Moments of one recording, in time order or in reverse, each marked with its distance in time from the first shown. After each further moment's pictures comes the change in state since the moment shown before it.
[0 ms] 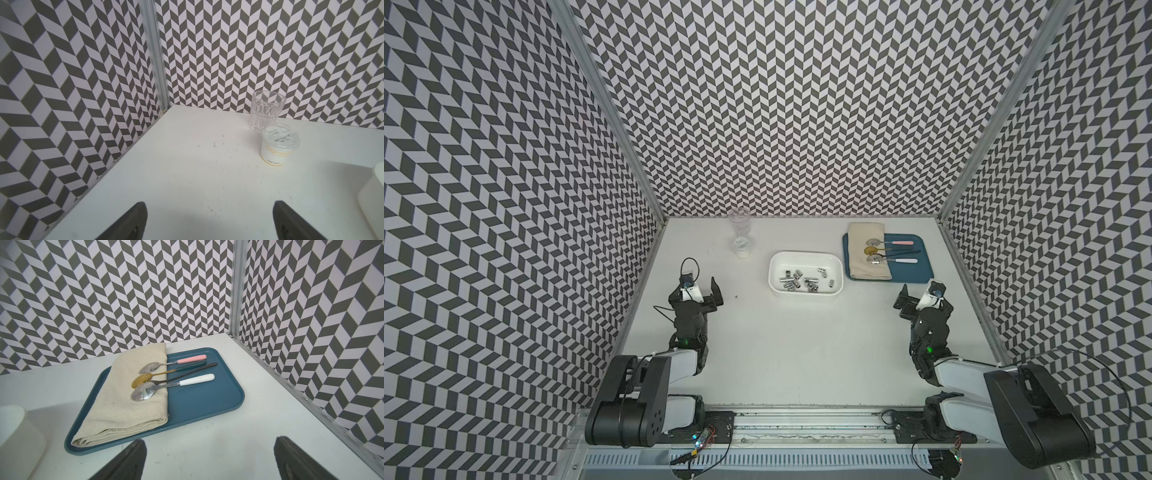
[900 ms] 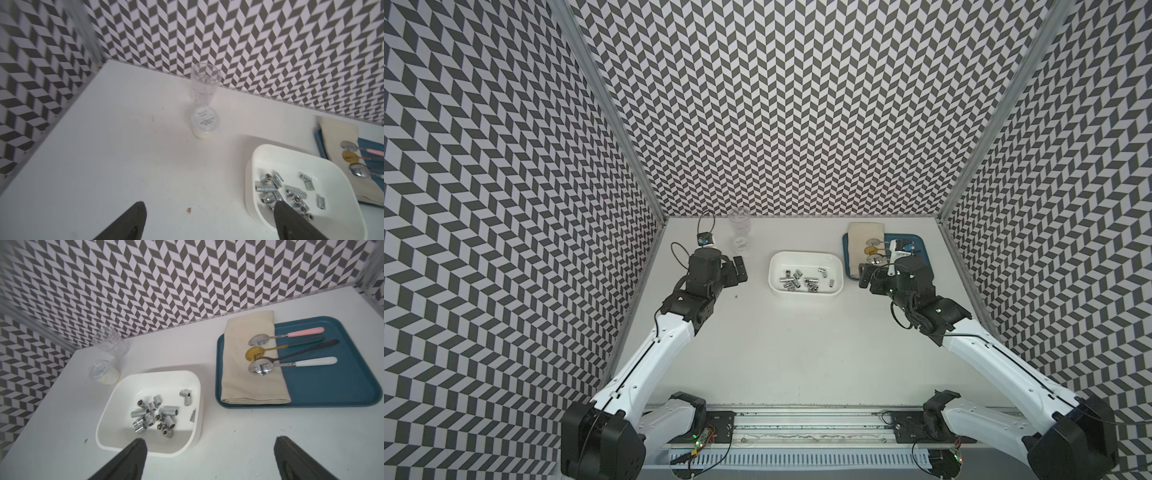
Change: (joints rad) left arm -0.198 -0.288 0.661 -1.319 0.013 -0.302; right arm 0.278 -0.193 0.695 -1.199 -0.177 0.311
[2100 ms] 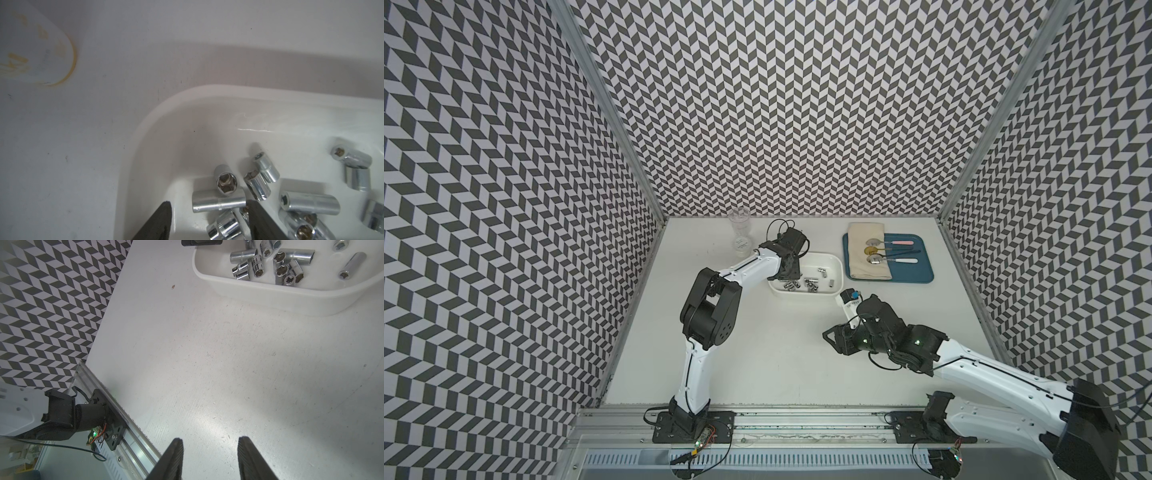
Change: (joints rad) left arm -0.321 1.041 0.807 -0.410 -0.004 -0.193; right arm 0.427 -0.029 -0.132 -0.175 -0.406 0.162
